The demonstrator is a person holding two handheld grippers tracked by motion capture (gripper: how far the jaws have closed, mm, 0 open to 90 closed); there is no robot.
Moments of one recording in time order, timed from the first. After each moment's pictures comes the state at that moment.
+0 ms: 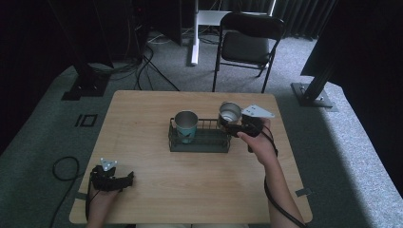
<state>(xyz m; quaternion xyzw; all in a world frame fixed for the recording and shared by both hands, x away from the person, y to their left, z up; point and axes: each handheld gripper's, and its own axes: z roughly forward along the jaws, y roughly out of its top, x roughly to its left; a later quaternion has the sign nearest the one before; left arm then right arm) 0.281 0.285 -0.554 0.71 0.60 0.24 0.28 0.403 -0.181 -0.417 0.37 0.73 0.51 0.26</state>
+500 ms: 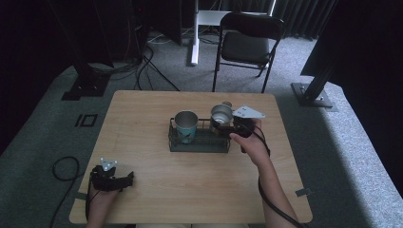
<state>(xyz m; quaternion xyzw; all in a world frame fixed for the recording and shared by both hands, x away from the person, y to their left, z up) 0.281 0.285 -0.554 0.71 0.60 0.24 0.28 0.407 -0.161 -0.426 0.35 0.74 0.52 0.24</state>
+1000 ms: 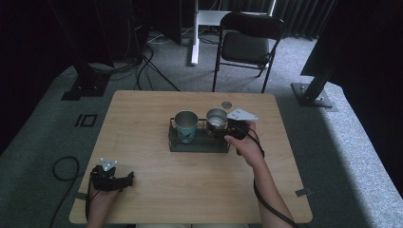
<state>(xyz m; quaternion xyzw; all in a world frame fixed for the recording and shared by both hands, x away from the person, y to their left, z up) 0.281 0.285 -0.554 0.71 0.60 0.24 0.28 0.411 -0.148 -0.445 0.36 0.75 0.51 0.22</state>
